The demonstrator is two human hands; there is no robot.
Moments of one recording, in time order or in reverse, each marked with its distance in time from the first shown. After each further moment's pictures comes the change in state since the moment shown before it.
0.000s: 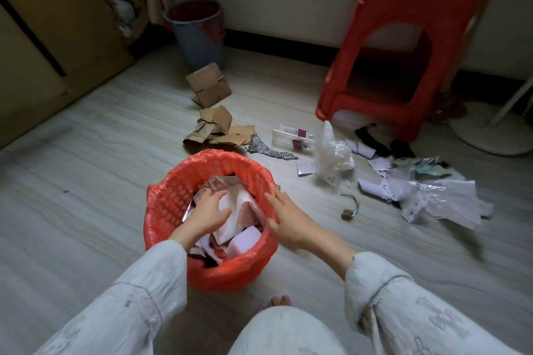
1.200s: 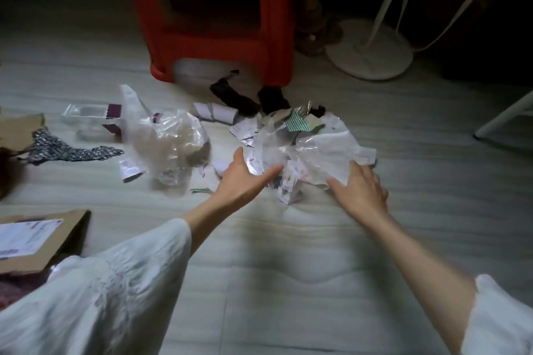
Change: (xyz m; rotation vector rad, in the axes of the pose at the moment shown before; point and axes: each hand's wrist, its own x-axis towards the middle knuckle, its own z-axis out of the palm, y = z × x) left_hand 0.148 0.342 0.263 -0.320 -0.255 0.164; right_hand -0.075 0.446 -0.085 0.042 0.447 0.965
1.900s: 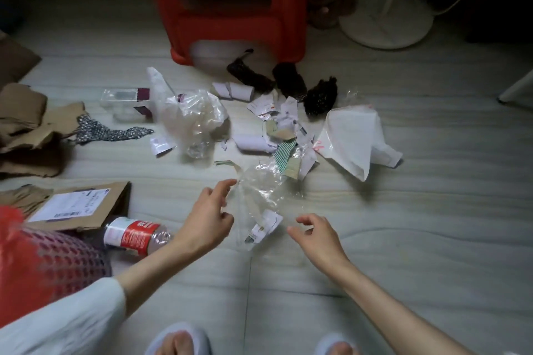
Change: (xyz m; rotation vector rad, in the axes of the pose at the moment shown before) left_hand -0.096 -0.077 -0.039 0.270 0.019 0.076; right_hand -0.133 -0.016 0.076 0.551 -0.403 -0.025
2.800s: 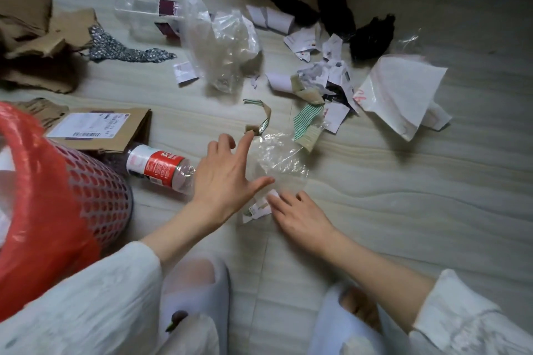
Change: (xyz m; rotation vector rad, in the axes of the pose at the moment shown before) left_hand -0.024 -0.044 0.013 0.495 0.145 0.044; right_hand 0.002 0.026 0.084 -1.207 -0.211 -0.954
